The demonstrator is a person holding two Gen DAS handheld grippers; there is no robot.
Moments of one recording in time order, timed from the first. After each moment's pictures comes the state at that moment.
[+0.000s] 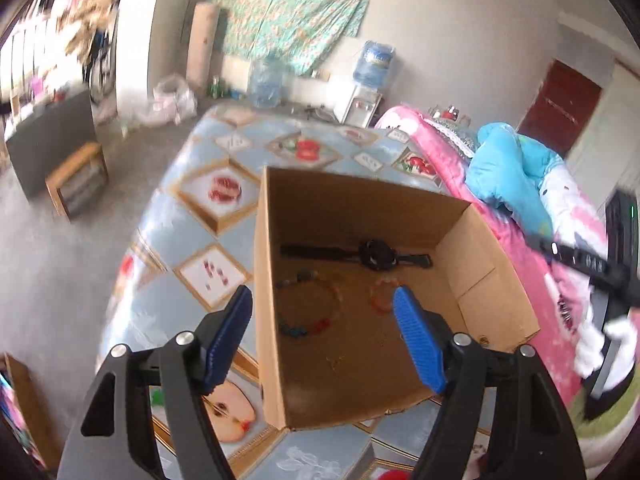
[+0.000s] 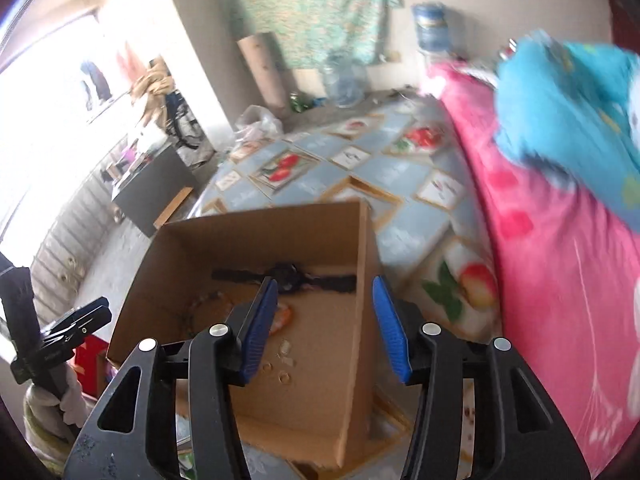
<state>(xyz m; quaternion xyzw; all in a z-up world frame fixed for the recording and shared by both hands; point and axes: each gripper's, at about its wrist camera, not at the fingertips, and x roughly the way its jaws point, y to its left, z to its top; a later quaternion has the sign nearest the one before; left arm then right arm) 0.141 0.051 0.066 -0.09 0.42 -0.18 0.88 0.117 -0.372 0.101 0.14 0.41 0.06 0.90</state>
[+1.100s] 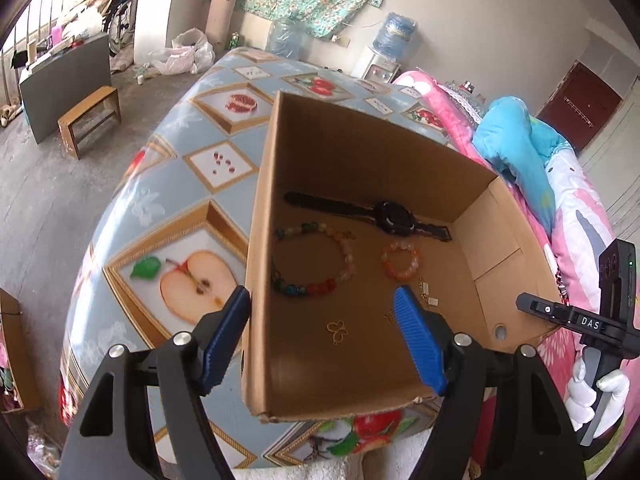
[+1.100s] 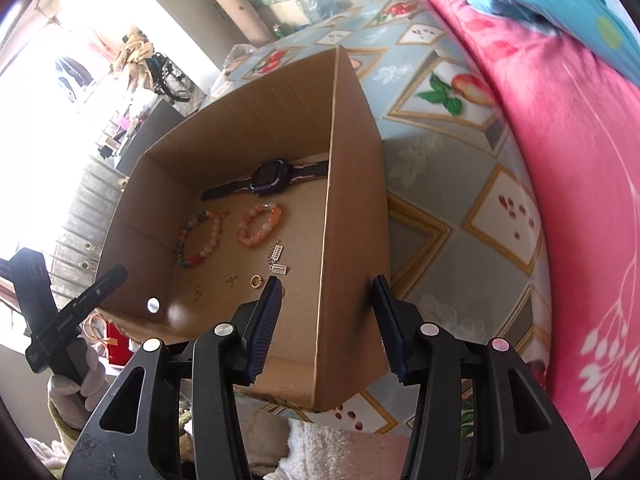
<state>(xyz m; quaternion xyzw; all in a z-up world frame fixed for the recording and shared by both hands) 0.064 0.052 0.026 -0.11 0.48 -0.16 0.86 0.065 -0.358 0.023 0.18 0.51 0.07 0.84</state>
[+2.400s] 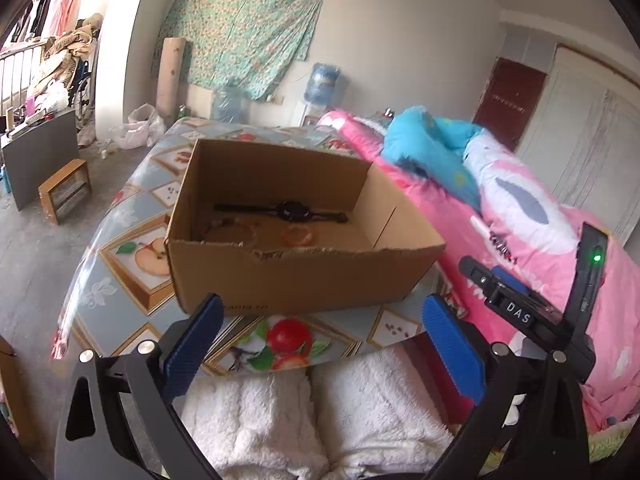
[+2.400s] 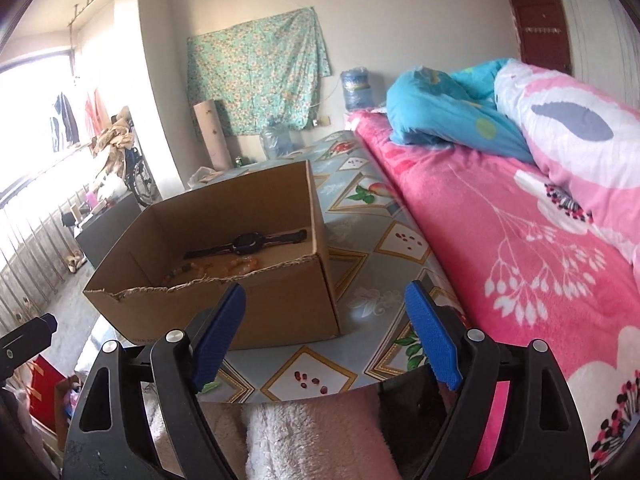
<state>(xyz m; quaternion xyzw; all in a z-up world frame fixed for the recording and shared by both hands) -0.101 0.017 0.067 -0.06 0.35 -0.24 0.90 -0.096 -0.319 0.042 0.10 0.24 -0.07 0.96</state>
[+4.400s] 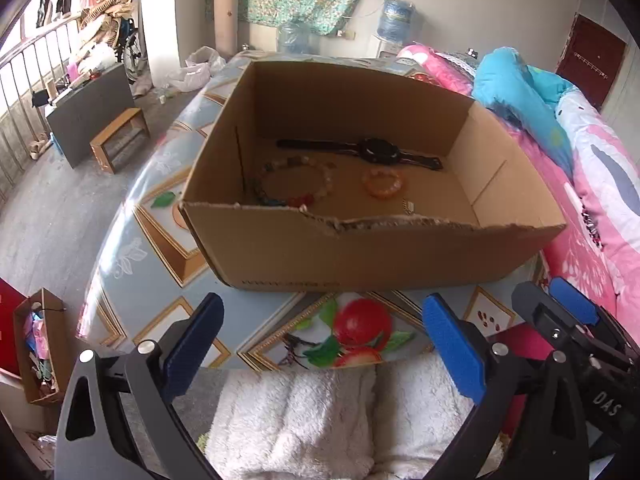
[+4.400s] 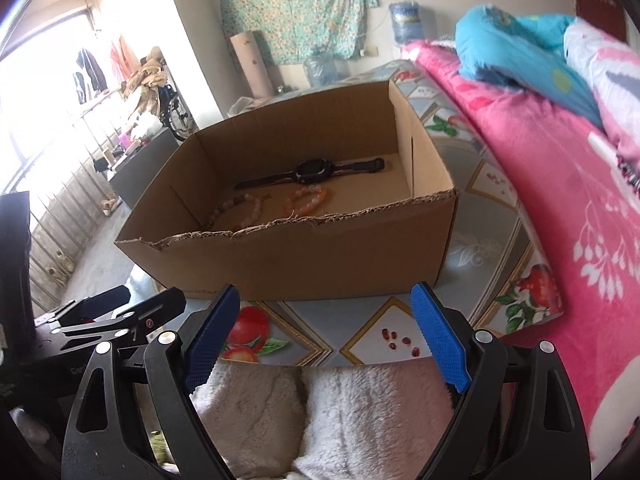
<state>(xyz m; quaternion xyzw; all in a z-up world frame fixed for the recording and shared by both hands) -0.032 -0.002 0.021 -0.01 0.47 -0.10 0.88 -0.048 -0.274 0.025 0.14 0.39 0.02 0.91</state>
